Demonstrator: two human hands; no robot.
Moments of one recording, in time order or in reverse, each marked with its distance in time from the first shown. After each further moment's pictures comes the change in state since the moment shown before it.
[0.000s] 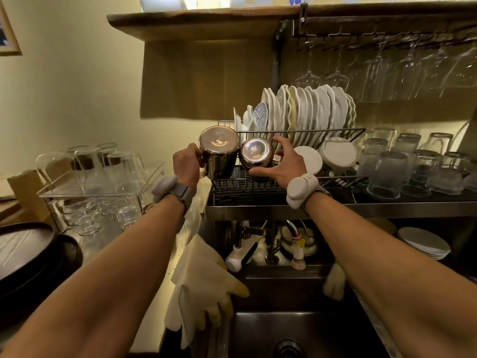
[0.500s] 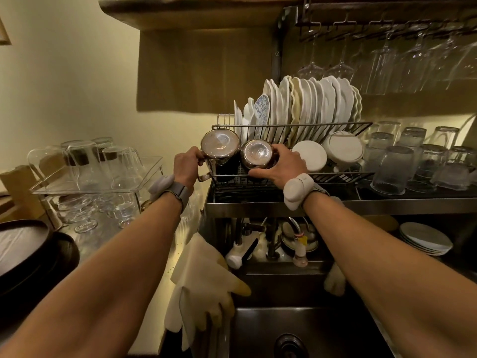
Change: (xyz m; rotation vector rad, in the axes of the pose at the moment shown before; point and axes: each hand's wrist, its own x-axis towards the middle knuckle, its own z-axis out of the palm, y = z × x) left_hand 0.021 -0.025 -0.006 0.059 -0.115 -0.128; right_hand 0.007 0.006 0.015 -0.277 -0.068 0.045
